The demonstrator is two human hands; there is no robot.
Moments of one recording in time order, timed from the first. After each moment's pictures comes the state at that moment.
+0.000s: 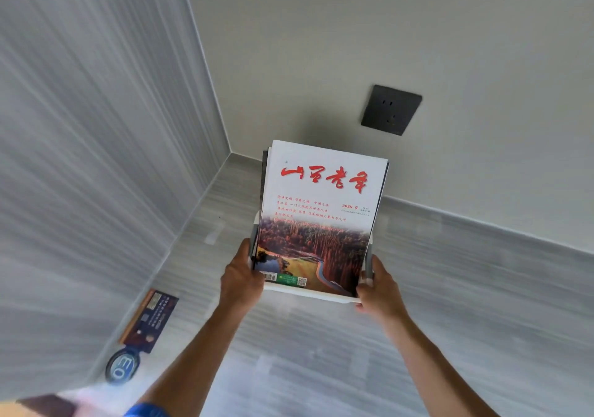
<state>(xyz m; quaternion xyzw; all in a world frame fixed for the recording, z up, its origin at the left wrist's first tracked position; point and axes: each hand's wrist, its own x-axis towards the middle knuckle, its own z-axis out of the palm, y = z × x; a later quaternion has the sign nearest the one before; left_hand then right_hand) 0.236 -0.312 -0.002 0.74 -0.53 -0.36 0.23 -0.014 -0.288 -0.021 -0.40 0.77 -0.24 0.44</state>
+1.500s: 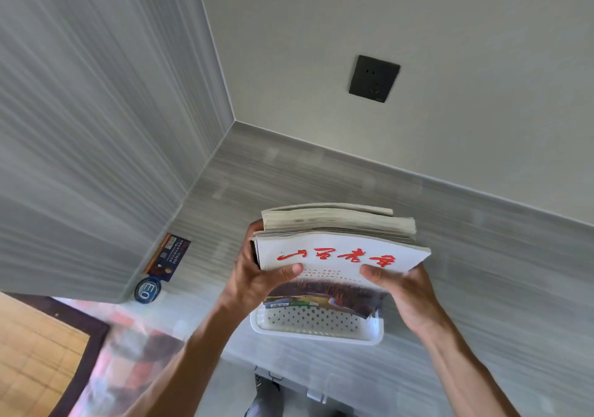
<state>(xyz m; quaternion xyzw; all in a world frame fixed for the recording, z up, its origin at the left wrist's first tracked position) 0.211 -0.194 0.058 0.45 -0.44 -0.61 0.47 -0.051 -0.171 0.087 -0.40 0.52 -0.48 0.59</state>
